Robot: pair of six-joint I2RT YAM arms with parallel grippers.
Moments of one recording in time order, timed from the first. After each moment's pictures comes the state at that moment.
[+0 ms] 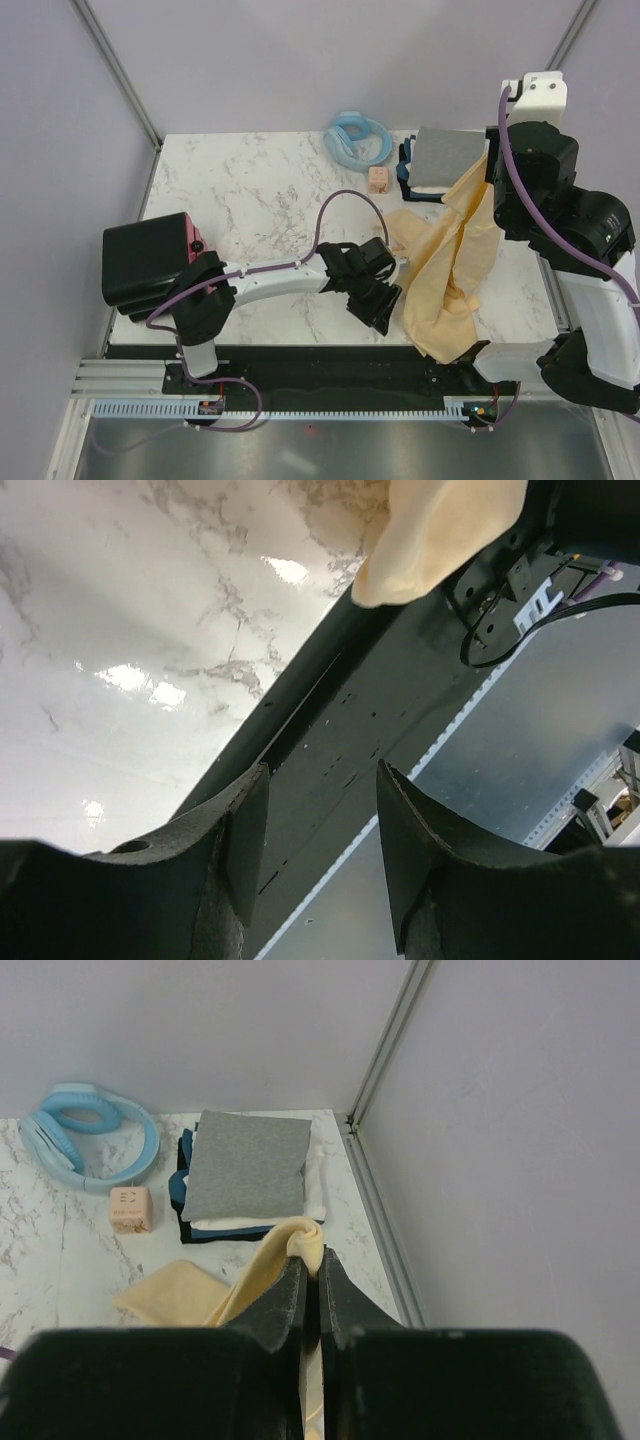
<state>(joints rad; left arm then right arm) -1.13 1.80 1.32 -0.60 0.36 -0.51 0.72 1.27 2.10 -1.11 0.99 0.05</state>
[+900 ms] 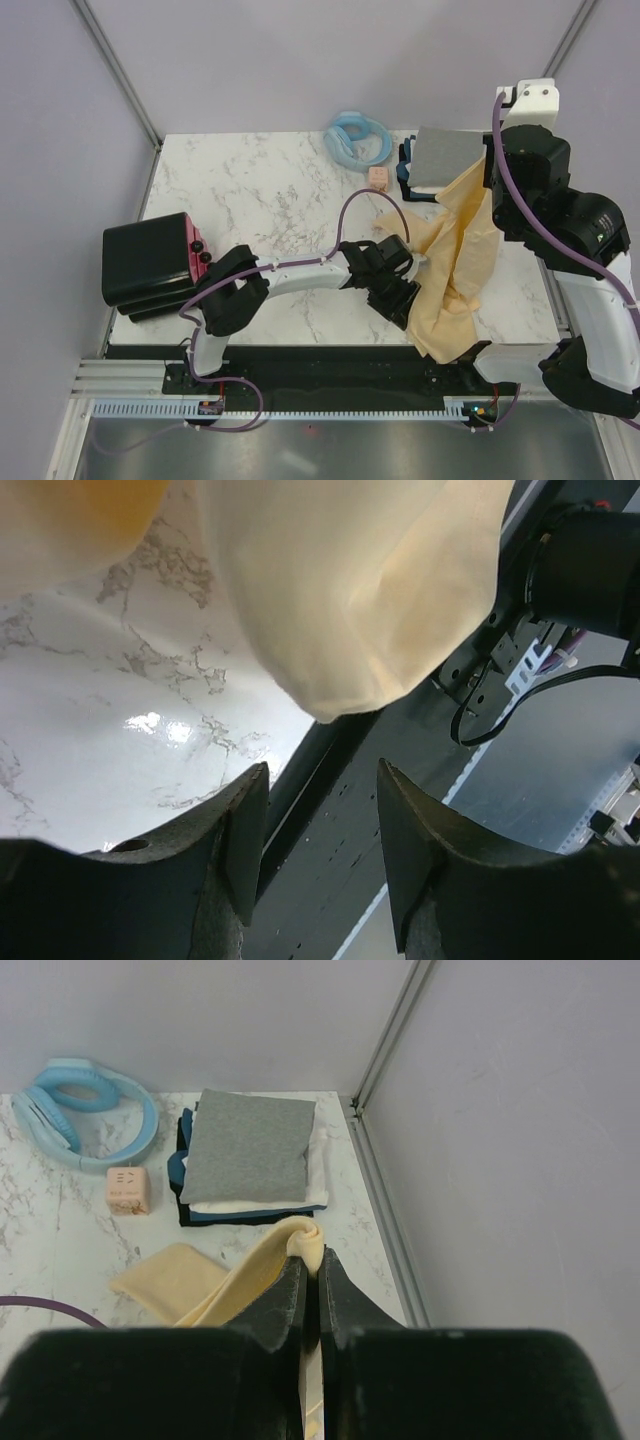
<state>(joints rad) -1.13 1.99 1.46 -0.50 0.40 -0.45 0.67 1.25 2.04 -1.11 0.92 0.07</state>
